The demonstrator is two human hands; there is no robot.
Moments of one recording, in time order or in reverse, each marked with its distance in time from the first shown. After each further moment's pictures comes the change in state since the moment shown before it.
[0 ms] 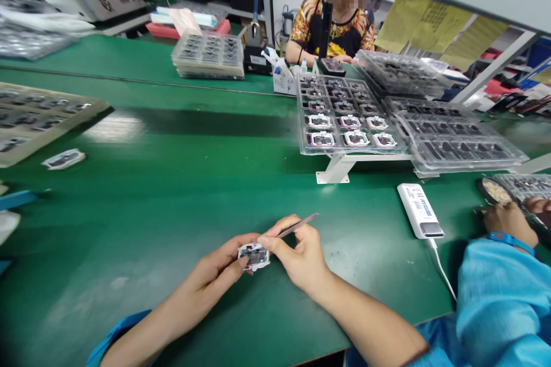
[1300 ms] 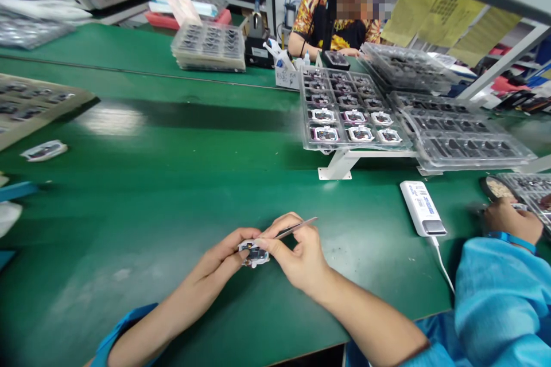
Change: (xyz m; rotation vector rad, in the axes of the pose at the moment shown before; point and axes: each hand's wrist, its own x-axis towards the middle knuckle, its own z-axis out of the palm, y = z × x) left_hand 0.000 0.003 0.004 -0.002 -0.040 -0.060; right_hand -0.004 0.002 -0.001 -0.067 -0.099 -0.172
